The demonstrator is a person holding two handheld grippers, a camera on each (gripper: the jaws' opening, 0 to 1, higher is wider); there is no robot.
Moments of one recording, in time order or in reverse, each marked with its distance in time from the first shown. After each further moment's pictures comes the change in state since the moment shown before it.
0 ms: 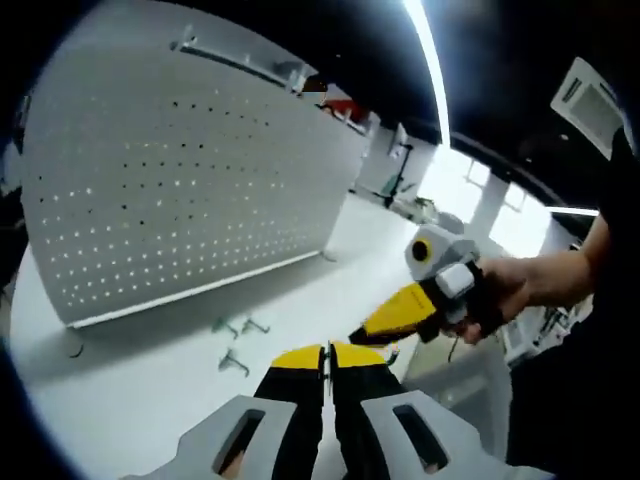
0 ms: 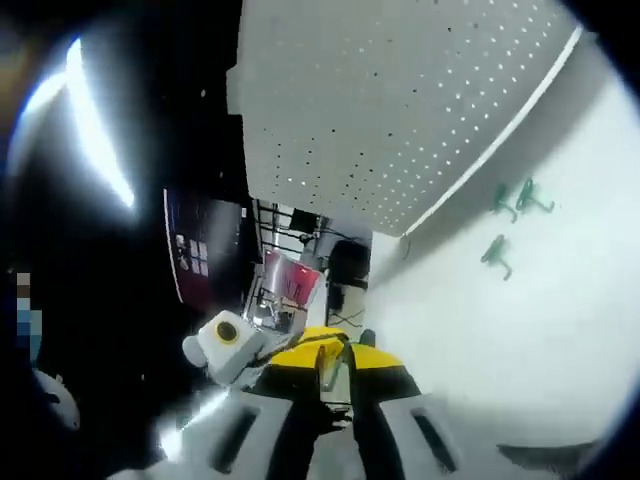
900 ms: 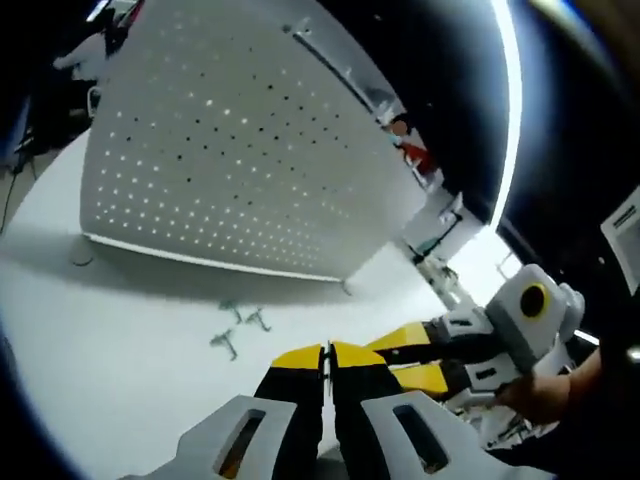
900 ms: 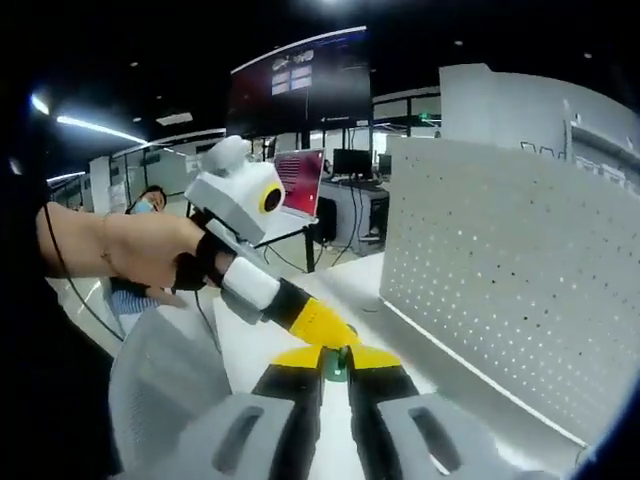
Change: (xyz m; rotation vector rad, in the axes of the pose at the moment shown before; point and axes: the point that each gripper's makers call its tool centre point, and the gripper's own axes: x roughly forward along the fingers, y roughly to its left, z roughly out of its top) left arm -0.016 0.008 0.015 -0.407 -0.086 0.056; right arm 0.036 0.041 -0.007 -1.191 0.191 -0.176
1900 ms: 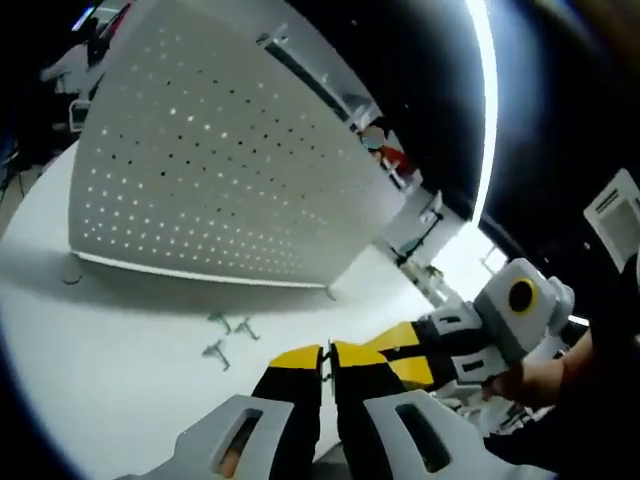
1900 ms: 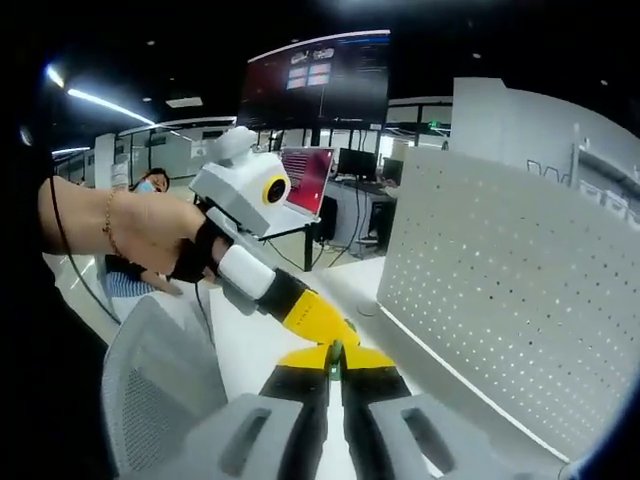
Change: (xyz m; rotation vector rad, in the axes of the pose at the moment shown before) left arm -0.010 -0.012 0.006 0.061 -0.046 -0.086; right arm -0.003 0.005 0.007 -0.034 -0.013 -0.014
